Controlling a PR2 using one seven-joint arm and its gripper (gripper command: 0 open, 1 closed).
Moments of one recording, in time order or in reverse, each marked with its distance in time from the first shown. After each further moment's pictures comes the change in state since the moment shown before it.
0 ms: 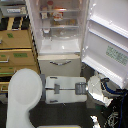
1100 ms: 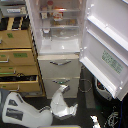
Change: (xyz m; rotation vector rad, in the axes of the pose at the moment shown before) arm -0.248 -0.016 0.011 -0.054 -0.165 0.520
